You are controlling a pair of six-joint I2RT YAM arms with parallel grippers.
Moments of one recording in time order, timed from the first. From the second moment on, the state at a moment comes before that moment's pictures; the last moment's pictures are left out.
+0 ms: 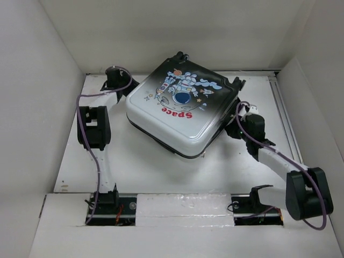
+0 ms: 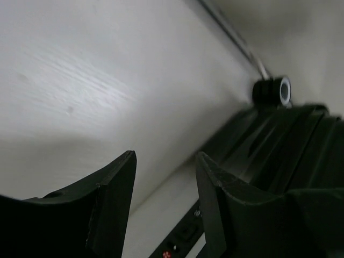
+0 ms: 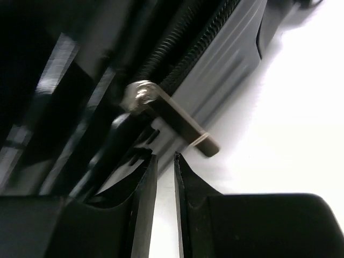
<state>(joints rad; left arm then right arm) -0.01 2.13 1.61 -0.07 0.23 -0.83 0.16 1.18 0.50 0.22 -0.14 0.44</state>
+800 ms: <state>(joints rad) -0.04 1.51 0.73 0.38 -0.04 -1.03 0.23 1.73 0.92 0.16 -0.17 0.36</state>
